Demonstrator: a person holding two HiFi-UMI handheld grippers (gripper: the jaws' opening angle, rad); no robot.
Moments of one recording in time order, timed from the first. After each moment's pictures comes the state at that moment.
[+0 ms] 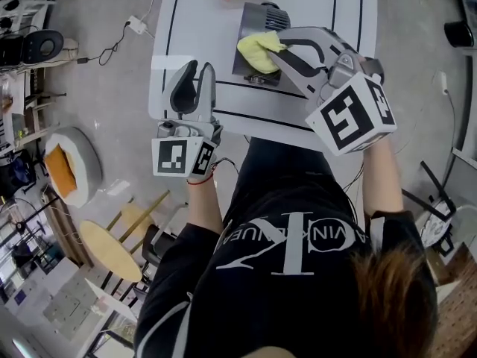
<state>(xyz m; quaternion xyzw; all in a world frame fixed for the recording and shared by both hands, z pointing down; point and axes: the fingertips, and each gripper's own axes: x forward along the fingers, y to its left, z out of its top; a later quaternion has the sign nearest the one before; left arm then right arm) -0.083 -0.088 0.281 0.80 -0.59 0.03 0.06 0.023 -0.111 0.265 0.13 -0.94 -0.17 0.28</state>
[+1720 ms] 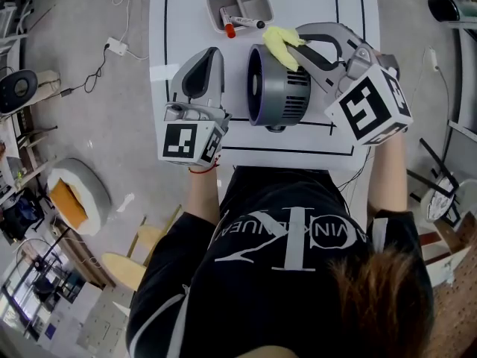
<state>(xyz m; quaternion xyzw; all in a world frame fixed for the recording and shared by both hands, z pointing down) -0.081 -0.209 0.325 0.86 -0.50 0.04 0.10 0.027 -0.204 0.309 0.17 -0.91 -0.11 0.36</state>
